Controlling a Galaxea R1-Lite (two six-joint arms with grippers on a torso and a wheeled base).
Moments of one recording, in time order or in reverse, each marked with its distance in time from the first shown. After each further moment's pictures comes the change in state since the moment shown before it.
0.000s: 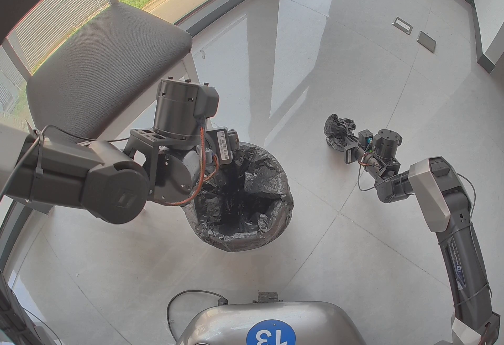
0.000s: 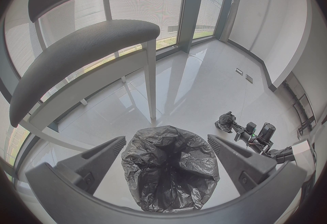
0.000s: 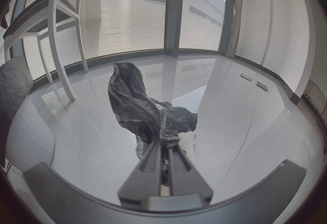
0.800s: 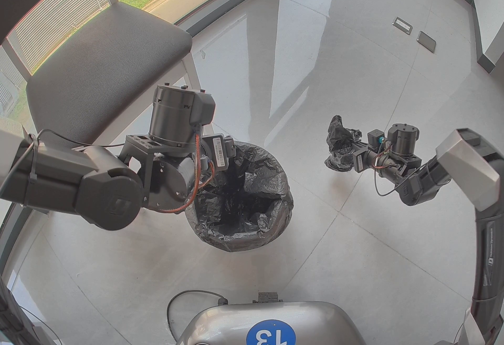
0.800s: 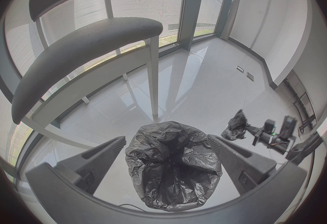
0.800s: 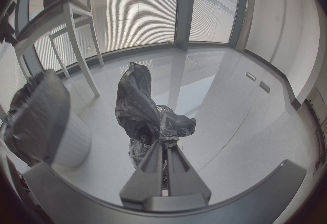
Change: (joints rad) left arm -0.001 -0.021 0.045 0.002 0.004 -0.009; right arm 0.040 -0.409 0.645 -0.067 0.001 -0.056
